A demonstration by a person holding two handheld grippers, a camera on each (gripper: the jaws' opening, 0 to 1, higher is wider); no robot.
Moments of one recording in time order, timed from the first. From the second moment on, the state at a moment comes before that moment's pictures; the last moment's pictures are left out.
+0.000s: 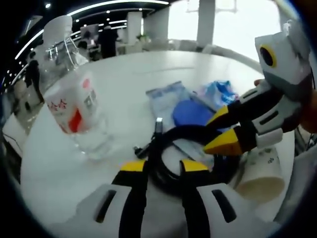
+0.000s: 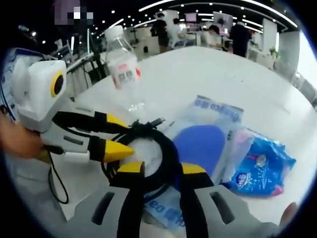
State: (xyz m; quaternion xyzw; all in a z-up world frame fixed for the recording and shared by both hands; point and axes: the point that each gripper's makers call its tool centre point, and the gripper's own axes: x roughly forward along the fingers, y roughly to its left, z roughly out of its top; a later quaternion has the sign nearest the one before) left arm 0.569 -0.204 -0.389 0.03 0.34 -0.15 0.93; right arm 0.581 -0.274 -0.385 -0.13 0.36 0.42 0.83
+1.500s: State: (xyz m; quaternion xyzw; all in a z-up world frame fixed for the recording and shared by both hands) left arm 0.584 -0.198 -0.358 0.06 0.30 -0.14 0.94; right arm 0.589 -0.282 -0.369 -0.10 0.35 0.40 0.84
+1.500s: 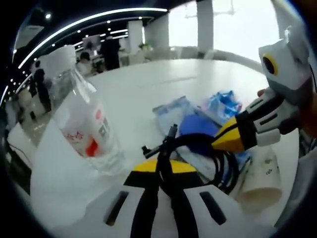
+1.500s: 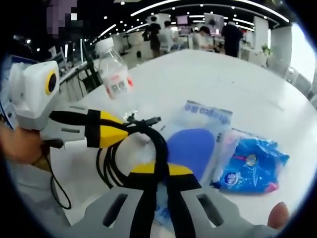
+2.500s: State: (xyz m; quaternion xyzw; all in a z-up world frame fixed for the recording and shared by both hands) left arm 0.609 -0.255 -0.300 0.09 0.25 -0.17 0.95; right arm 0.609 -0.340 -0.312 -0.09 0.30 0.36 0.88
